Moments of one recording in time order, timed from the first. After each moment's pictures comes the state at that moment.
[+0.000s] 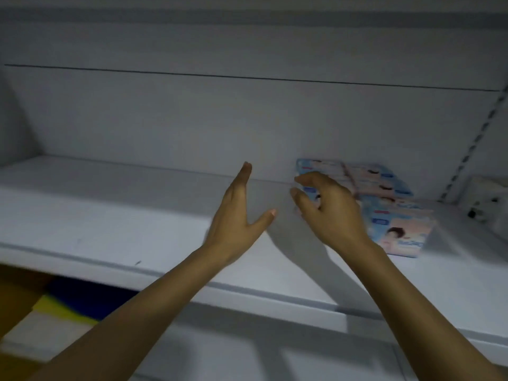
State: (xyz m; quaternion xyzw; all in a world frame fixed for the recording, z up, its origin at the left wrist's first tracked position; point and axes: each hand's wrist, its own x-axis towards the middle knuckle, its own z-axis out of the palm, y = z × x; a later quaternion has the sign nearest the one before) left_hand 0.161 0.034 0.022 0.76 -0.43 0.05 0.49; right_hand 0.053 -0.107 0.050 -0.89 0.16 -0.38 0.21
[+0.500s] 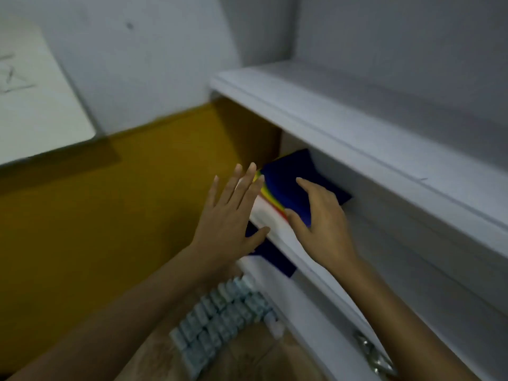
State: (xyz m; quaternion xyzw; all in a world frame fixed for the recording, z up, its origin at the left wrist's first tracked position) left_hand 0.140 0.449 -0.097 0.95 -0.21 0.22 0.08; right_hand 0.136 0.253 -0.083 -0.93 -0.13 -0.15 0.31
